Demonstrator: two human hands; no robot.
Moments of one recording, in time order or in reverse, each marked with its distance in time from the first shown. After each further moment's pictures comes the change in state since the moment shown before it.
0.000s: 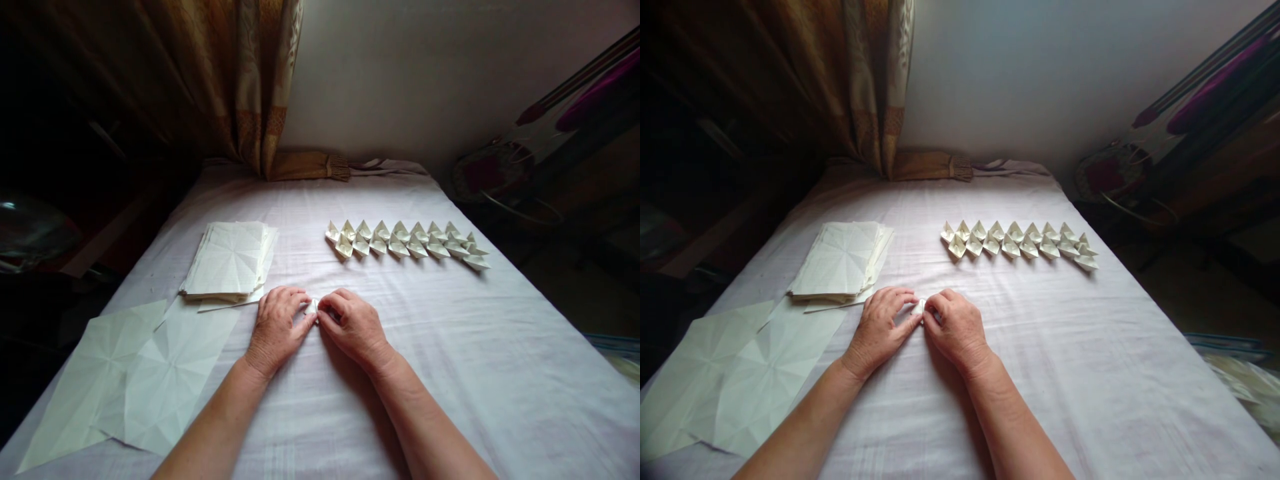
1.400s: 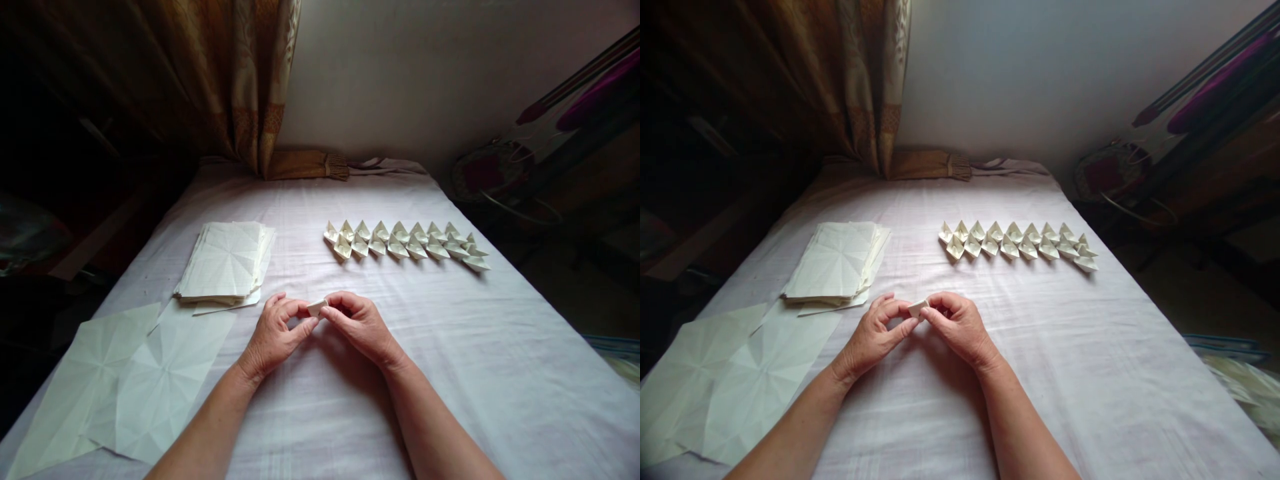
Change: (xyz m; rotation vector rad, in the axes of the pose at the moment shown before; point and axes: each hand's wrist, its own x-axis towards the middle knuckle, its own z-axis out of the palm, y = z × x) left_hand 0.004 -0.003 -0.003 -0.347 -0.116 -0.086; right_hand 0.004 0.015 -0.001 0.813 -0.013 0.101
